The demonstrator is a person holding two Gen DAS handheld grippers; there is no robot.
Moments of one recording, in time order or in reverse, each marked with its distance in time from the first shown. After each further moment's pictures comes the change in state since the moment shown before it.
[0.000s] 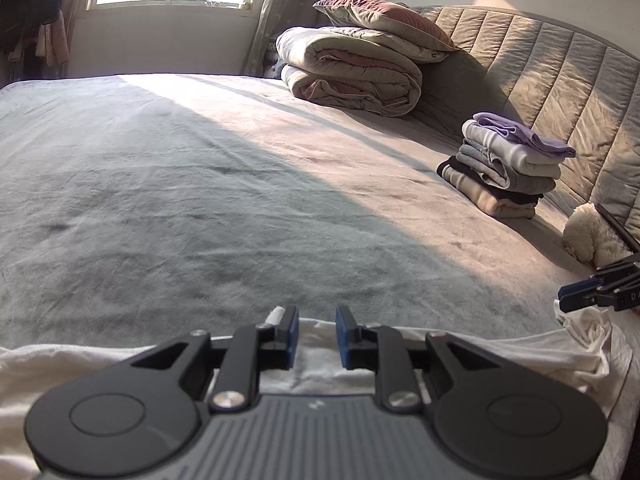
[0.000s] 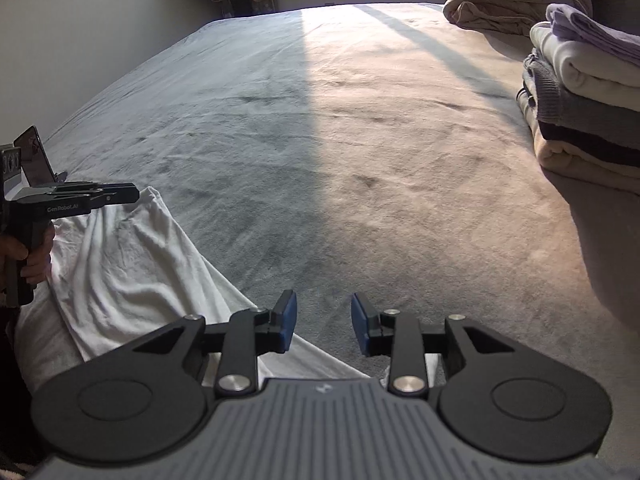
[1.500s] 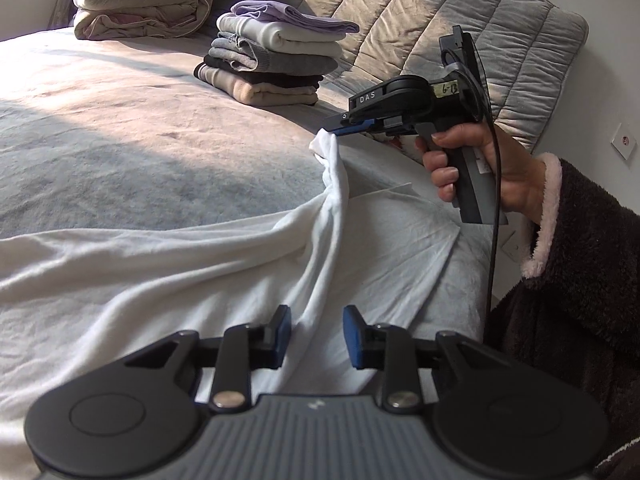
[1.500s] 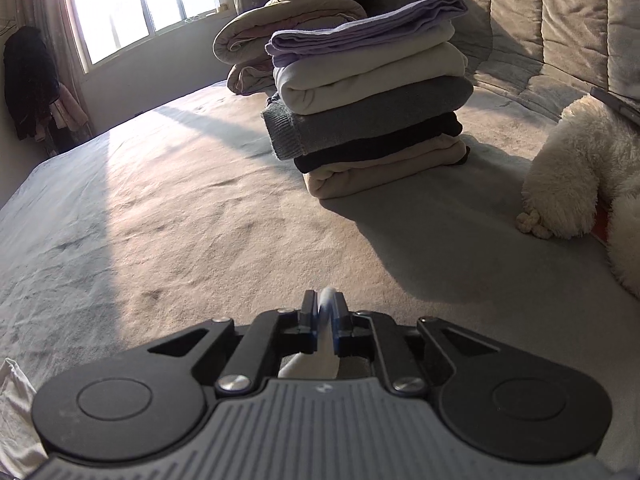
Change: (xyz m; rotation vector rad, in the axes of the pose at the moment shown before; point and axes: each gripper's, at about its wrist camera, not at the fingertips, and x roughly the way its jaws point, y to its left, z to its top) left arm 0.022 -0.144 -0.058 0.194 0.232 -0.502; right arm -0.017 -0.077 -0.008 0.444 -0.272 -0.394
